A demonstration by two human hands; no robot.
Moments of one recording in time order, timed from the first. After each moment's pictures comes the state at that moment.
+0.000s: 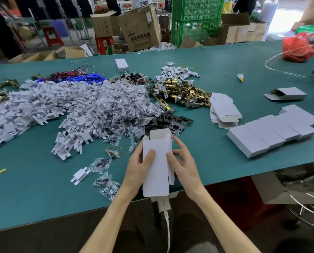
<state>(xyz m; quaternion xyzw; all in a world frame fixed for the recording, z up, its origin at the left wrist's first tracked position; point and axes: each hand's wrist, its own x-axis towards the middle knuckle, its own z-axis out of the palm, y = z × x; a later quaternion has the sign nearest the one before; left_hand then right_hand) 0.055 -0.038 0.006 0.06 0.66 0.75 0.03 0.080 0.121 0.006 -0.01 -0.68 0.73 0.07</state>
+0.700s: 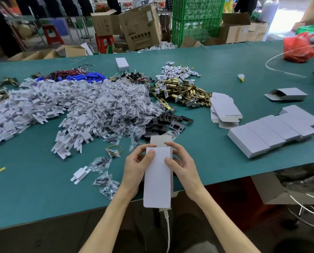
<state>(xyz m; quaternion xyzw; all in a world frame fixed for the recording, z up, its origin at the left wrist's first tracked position) 0.055 -0.044 0.003 0.04 0.65 0.76 0.03 0.085 0.123 0.008 0.03 -0.67 0.74 0.04</state>
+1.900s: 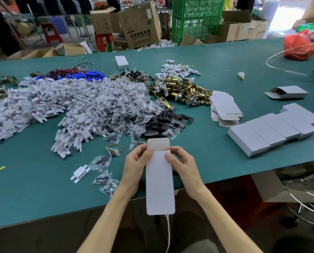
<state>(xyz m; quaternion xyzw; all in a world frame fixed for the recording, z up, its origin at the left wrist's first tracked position) 0.054 -0.042 0.003 0.02 0.63 0.78 0.05 0.084 0.122 0.008 0.01 -0.66 0.75 0.01</state>
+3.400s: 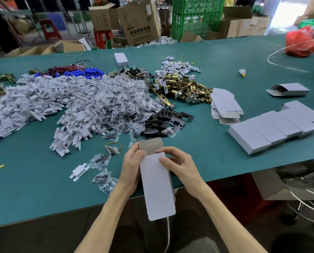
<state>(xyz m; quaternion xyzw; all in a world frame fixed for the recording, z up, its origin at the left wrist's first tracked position) 0.055 -0.047 0.005 0.03 0.58 0.81 0.08 0.087 0.124 0.014 0.06 -0.67 0.73 -0.03</state>
